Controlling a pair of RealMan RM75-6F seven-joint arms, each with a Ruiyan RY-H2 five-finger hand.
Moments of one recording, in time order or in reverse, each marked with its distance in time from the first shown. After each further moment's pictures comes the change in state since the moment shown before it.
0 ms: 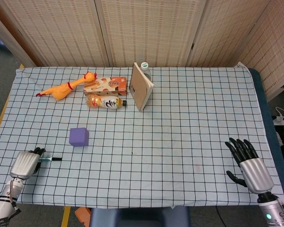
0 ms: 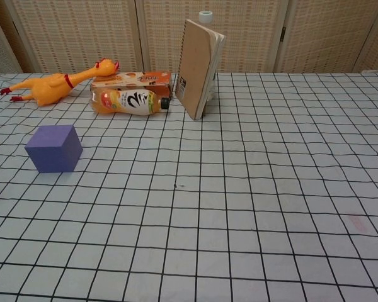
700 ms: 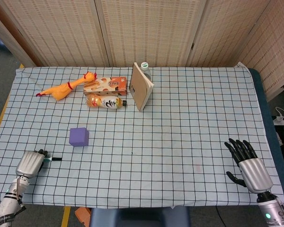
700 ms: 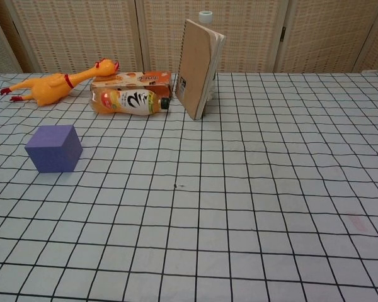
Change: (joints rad) left arm -0.026 -0.118 0.027 0.203 0.014 -0.021 -0.013; right arm 0.004 0.011 -0.004 -0.022 0.019 -0.031 -0.019
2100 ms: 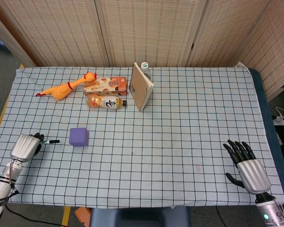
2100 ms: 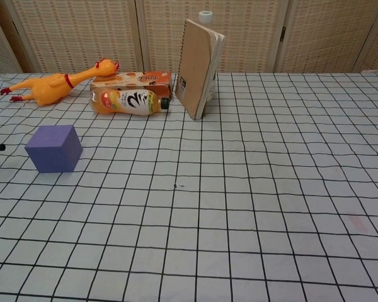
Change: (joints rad) left arm -0.112 -0.154 0.016 0.531 0.097 0.083 -0.432; right arm -0.004 -0.005 -0.004 -0.021 0.015 -0.018 -0.048
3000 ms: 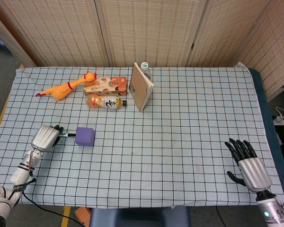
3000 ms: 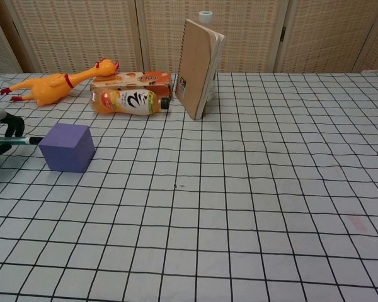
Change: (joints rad) left arm -0.134 -0.076 0.007 0.020 0.008 -0.049 0.000; right arm 0.008 0.007 0.011 -0.001 0.030 -0.023 0.003
